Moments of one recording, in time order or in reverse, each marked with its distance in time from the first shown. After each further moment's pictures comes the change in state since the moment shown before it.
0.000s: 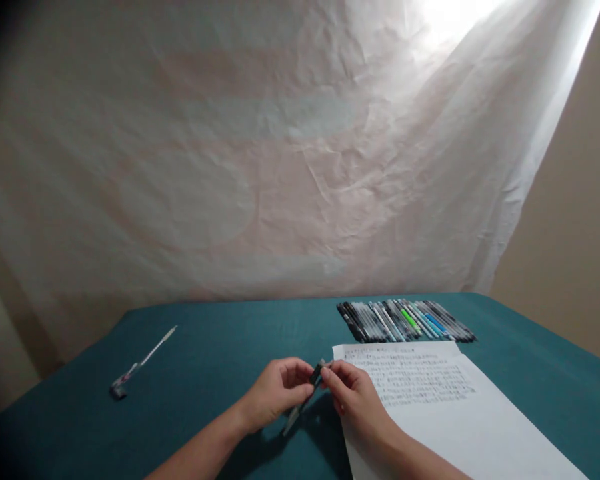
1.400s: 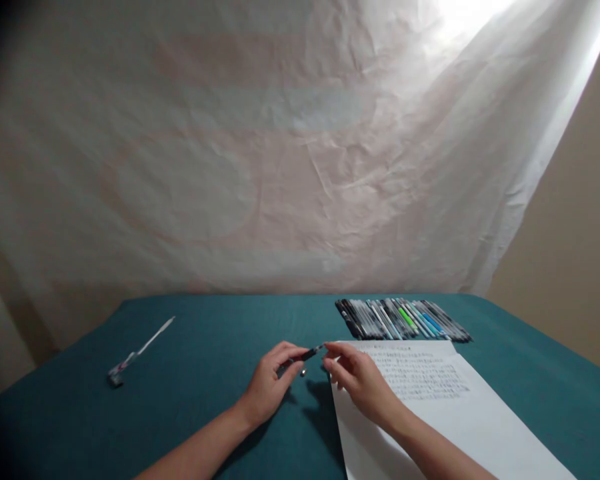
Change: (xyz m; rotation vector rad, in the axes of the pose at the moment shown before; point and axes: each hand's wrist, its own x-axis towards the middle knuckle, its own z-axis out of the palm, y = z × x) left_hand -0.003 -0.004 -0.007 0.417 0.243 0.390; right_hand 0.011 -0.010 -0.029 -0.452 -0.092 -0.156
